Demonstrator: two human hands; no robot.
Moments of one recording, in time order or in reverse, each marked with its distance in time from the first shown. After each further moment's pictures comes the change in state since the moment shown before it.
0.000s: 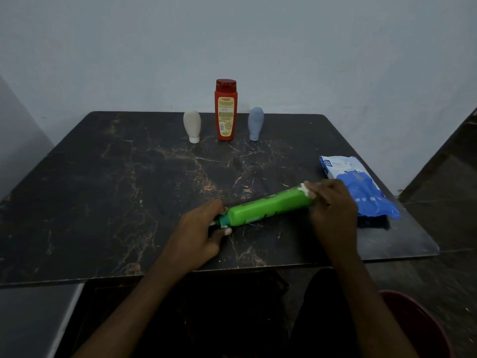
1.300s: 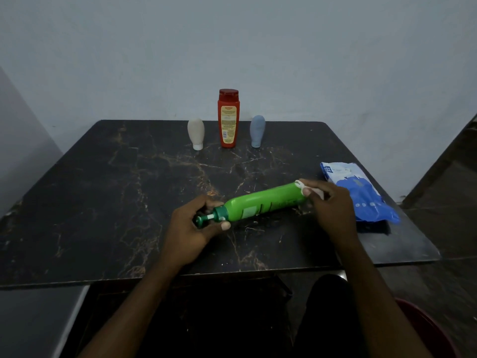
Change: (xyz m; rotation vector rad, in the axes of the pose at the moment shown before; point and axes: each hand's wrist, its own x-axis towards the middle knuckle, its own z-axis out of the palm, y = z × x) left_hand 0.005 -0.003 -0.011 -0.389 0.152 -0.191; right_hand 0.025 0.012 0.007 0.313 -0.138 0.195
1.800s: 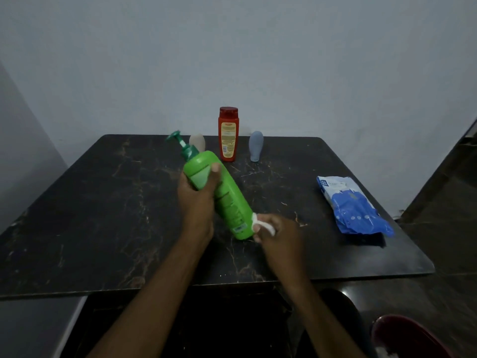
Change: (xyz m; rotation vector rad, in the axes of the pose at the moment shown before) left_hand 0.065 0.050 0.032 -0.705 0.505 -0.311; right_hand -0.068 -0.058 0.060 0.284 -0.098 0.073
